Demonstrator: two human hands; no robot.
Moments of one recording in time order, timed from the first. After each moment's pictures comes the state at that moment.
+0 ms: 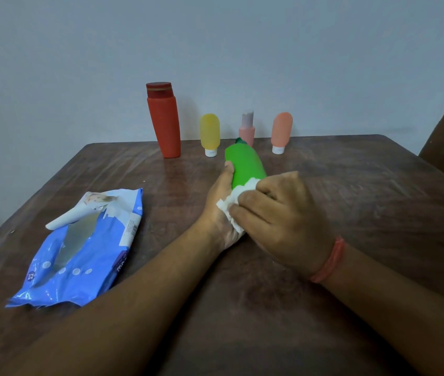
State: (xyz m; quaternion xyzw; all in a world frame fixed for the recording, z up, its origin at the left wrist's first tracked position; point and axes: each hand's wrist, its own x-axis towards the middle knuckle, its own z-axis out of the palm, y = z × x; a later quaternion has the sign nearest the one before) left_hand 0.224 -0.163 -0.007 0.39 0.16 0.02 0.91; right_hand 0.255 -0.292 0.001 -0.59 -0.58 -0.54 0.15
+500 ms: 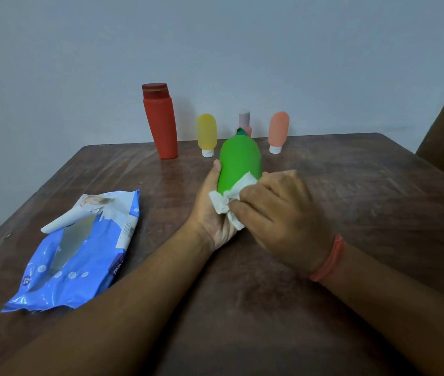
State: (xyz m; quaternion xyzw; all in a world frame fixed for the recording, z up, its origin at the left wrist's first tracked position) left_hand 0.217 -0.158 -0.003 0.28 0.06 -0.01 0.96; right_hand 0.253 -0.294 0.004 -0.61 -0.57 -0.53 0.17
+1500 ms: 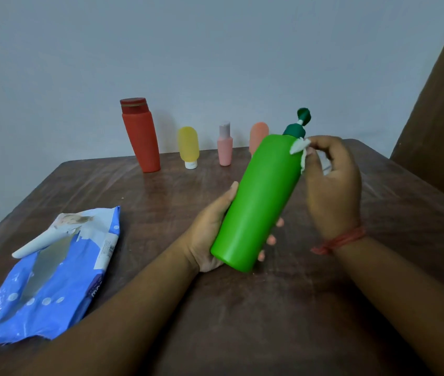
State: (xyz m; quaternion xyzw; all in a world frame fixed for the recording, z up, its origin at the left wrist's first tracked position) left_hand 0.217 -0.171 -0.013 0.48 -0.07 -0.14 0.86; right_hand 0.315 -0.334 0.025 -0.68 -0.27 -0.36 0.58
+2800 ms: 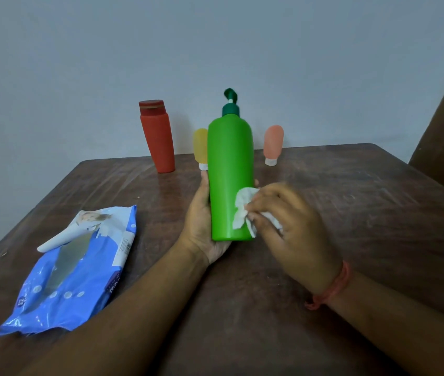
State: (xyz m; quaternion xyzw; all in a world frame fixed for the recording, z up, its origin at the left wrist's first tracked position) left_hand 0.226 -0.152 -0.010 0.34 0.00 0.06 0.94; right_hand 0.266 -0.308 -0.009 -0.69 -0.51 -0.28 0.43
